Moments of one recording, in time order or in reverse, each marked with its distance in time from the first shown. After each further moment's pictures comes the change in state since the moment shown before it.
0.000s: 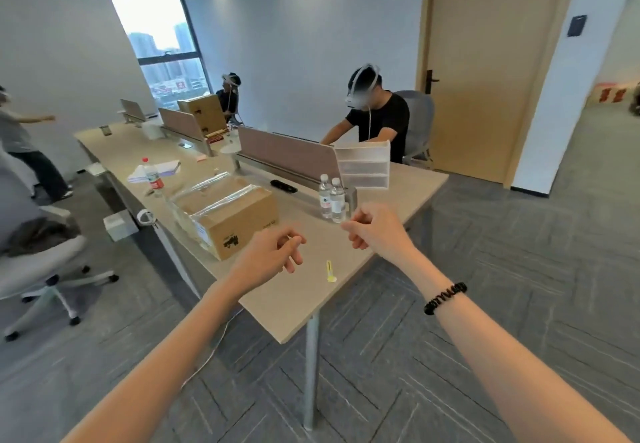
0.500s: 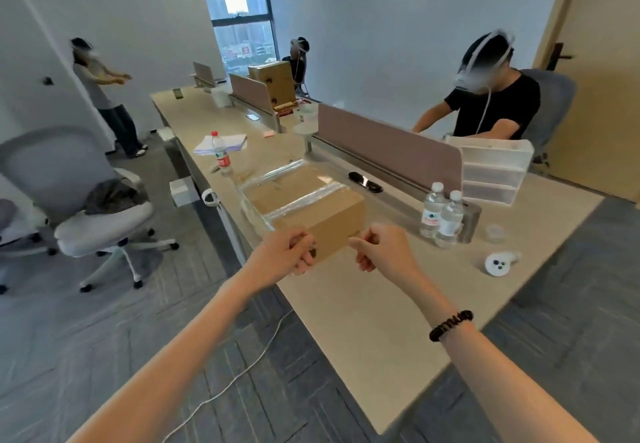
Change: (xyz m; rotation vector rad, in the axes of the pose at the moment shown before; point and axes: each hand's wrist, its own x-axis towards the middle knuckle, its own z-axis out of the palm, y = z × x) left_hand 0.140 -0.248 -0.138 -0.062 0.054 -0.227; right_hand 0.240 0.012 0.252 0.096 -0.175 0.061
